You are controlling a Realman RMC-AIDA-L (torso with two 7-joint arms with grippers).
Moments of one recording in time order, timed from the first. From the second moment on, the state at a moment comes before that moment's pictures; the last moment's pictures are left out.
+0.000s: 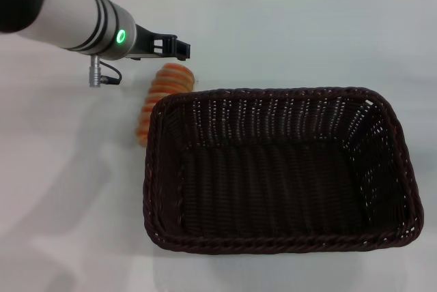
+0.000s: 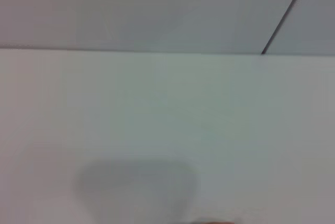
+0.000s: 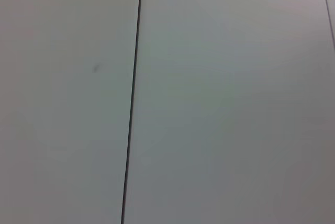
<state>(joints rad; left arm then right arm) -0.63 -2.06 -1.48 -1.30 2.84 -1.08 -0.36 0.36 2.06 -1.71 -0.35 0.78 -1.27 -0.18</state>
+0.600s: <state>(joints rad) -0.73 -2.07 -1.47 -1.14 2.84 -1.05 -0.36 0.39 2.04 -1.70 -0.30 0.75 -1.26 -0.10</state>
